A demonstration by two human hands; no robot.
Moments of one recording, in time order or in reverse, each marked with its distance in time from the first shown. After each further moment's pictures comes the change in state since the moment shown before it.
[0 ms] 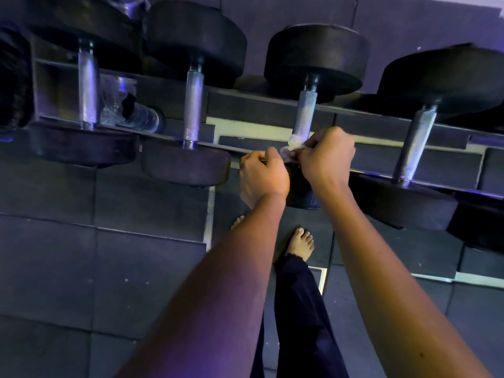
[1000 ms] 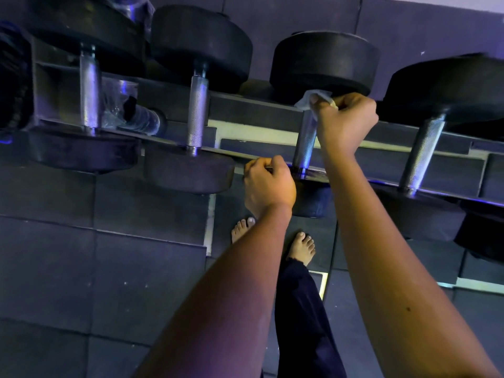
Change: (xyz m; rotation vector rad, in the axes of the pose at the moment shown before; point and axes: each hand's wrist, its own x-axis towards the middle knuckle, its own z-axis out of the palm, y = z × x) left_hand -0.005 0.002 -0.005 -0.045 -0.039 0.004; right_hand 0.061 -0.025 0.008 0.311 0.295 0.095
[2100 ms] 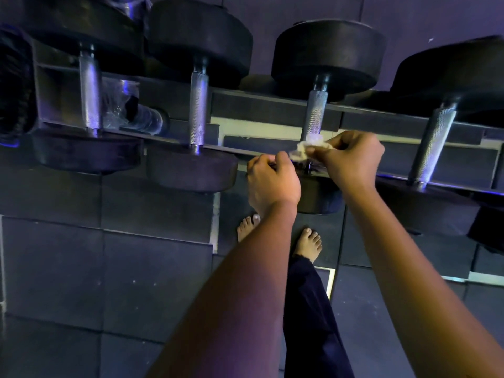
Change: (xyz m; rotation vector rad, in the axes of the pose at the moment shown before) left_hand 0.003 -0.003 0.002 0.025 0.014 0.007; right_hand -0.039 0.033 -0.040 -0.128 -0.294 0.005
